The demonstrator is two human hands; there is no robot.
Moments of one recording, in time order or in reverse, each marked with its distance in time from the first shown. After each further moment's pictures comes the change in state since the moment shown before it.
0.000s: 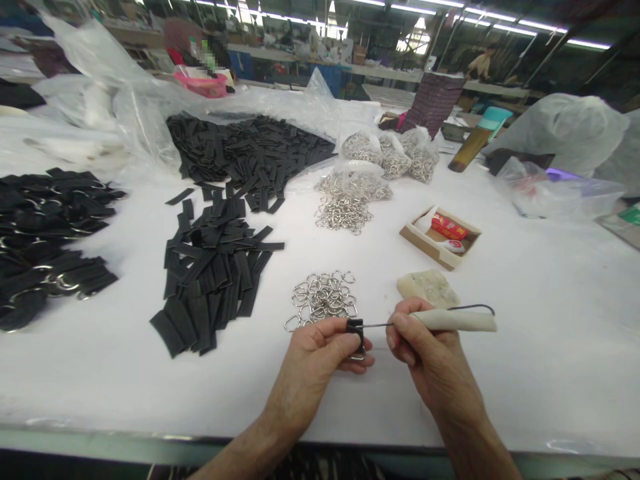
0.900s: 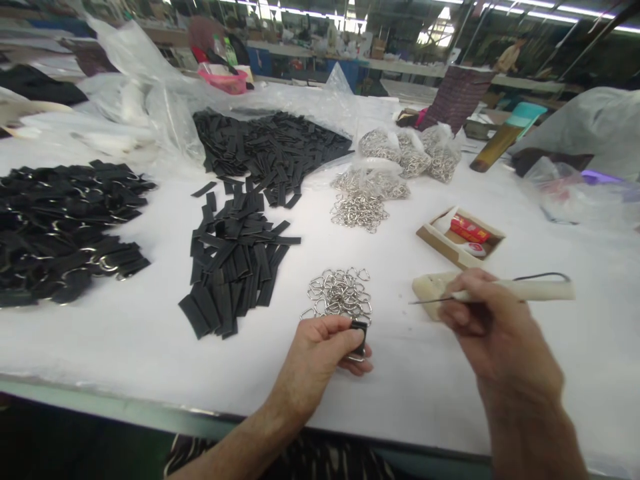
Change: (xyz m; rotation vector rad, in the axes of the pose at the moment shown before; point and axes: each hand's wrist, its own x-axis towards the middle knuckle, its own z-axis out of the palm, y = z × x) left_hand -0.007 0.003 -0.007 0.001 0.074 -0.039; right_hand 0.023 -0.040 -0.009 0.026 0.192 -0.144
